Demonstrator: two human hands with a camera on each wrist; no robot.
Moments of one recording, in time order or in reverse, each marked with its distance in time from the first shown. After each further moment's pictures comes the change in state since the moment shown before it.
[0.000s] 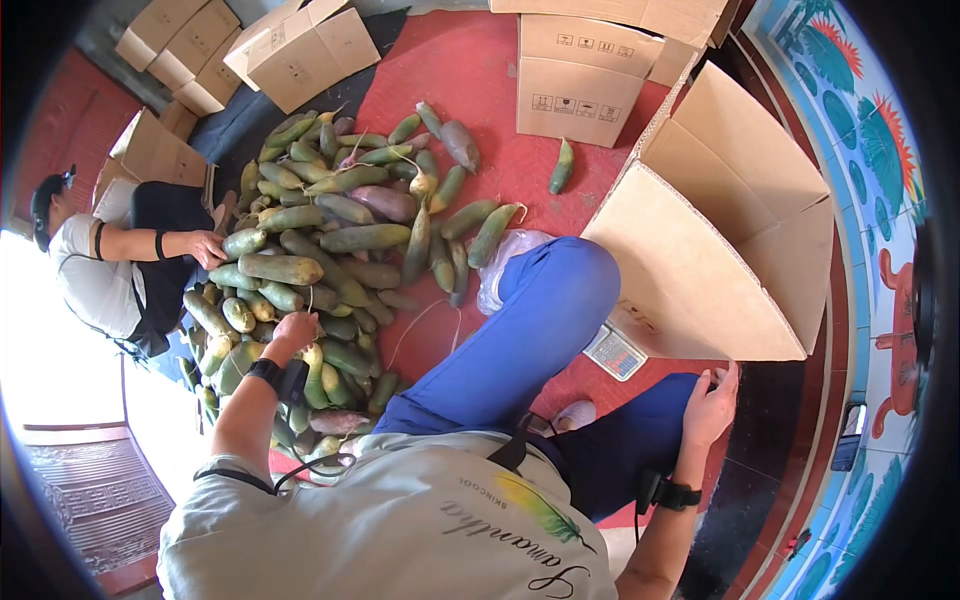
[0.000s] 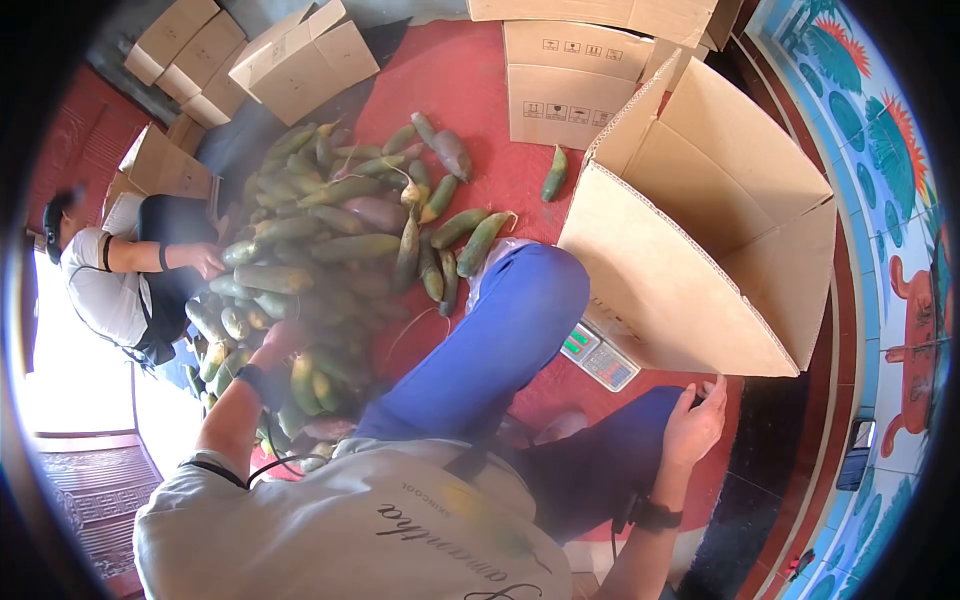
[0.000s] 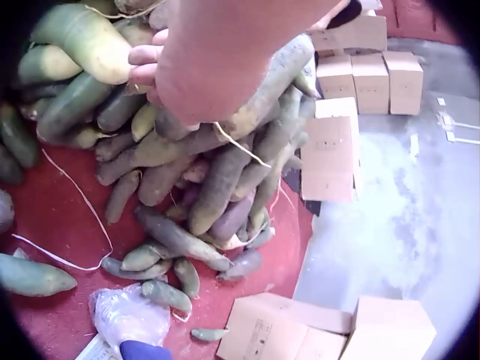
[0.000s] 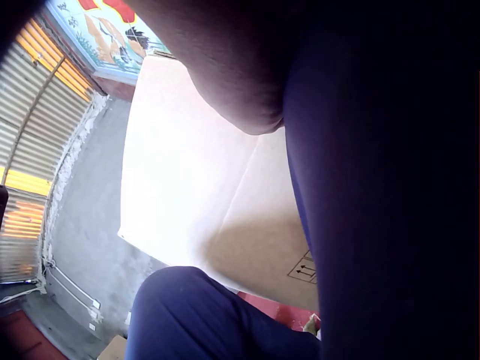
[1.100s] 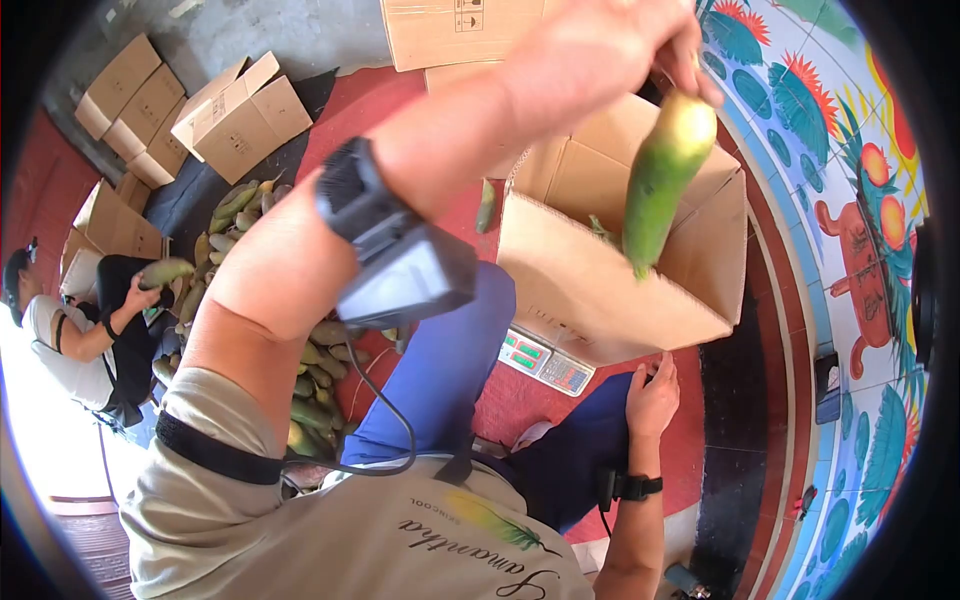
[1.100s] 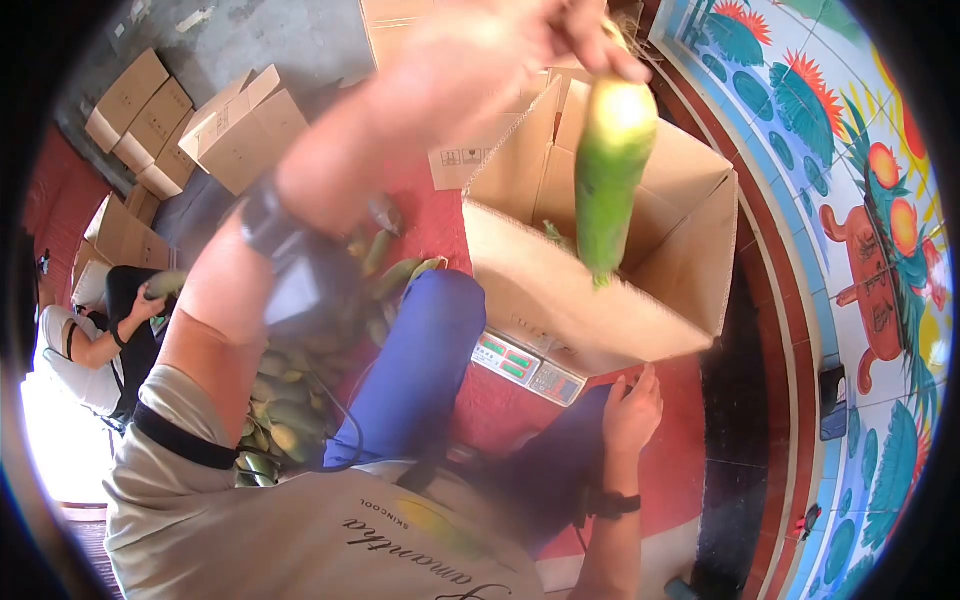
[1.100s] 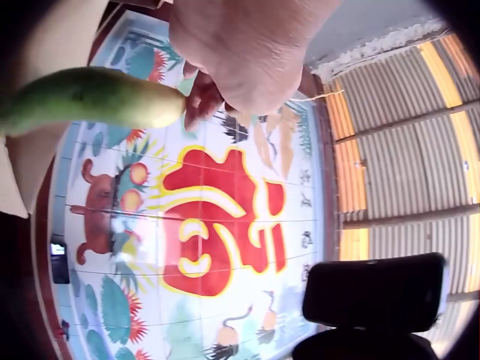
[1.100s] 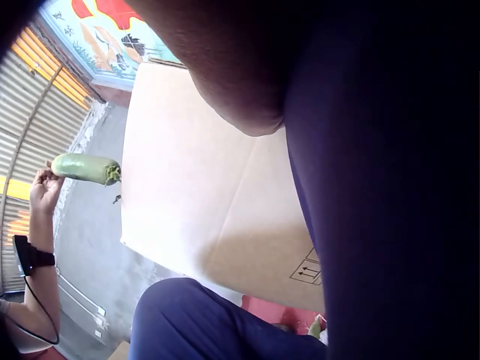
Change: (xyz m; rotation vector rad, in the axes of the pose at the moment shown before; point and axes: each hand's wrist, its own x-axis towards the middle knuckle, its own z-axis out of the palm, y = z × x) left_hand -0.290 0.469 -0.281 -0.889 0.036 2.129; right_hand -0.002 -0.002 0.002 -0.042 0.047 -0.017
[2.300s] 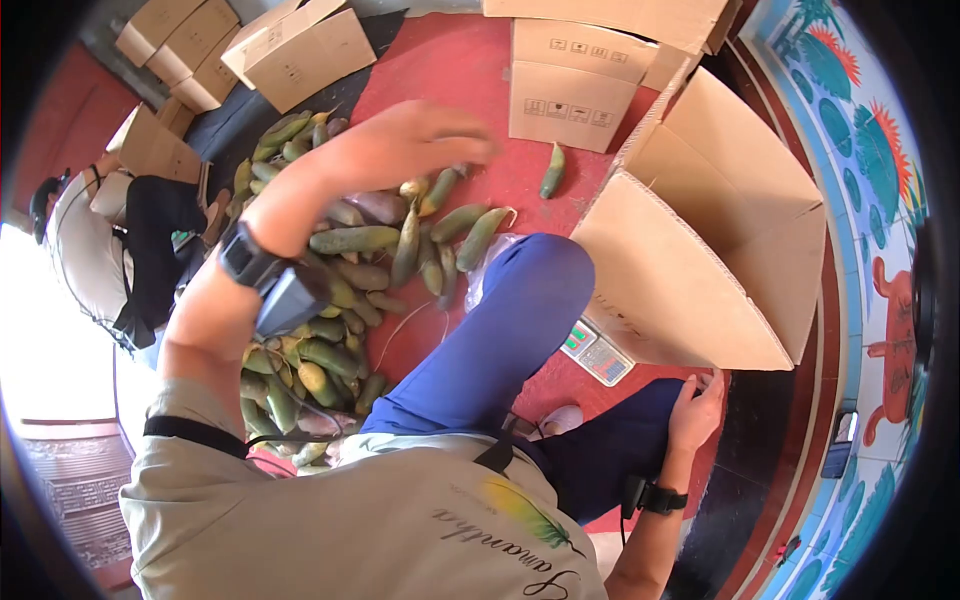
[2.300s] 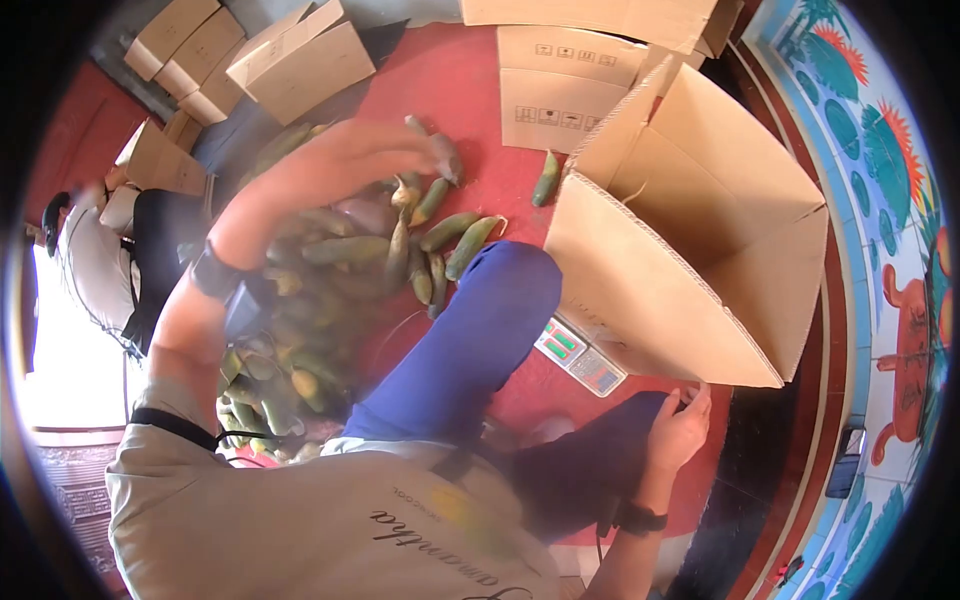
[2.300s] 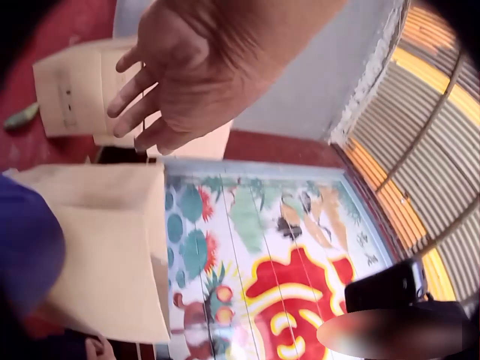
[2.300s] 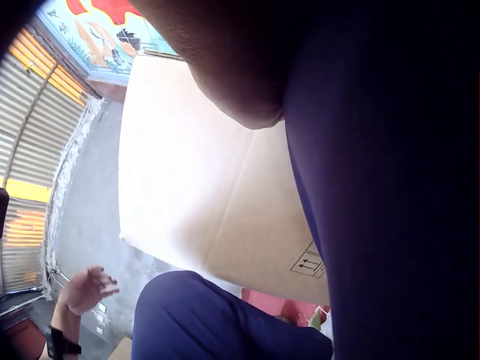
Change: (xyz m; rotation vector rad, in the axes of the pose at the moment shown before) left_hand -0.199 0.031 -0.105 0.748 -0.166 -0.796; right_hand 0.001 0.006 0.004 0.054 -0.045 0.001
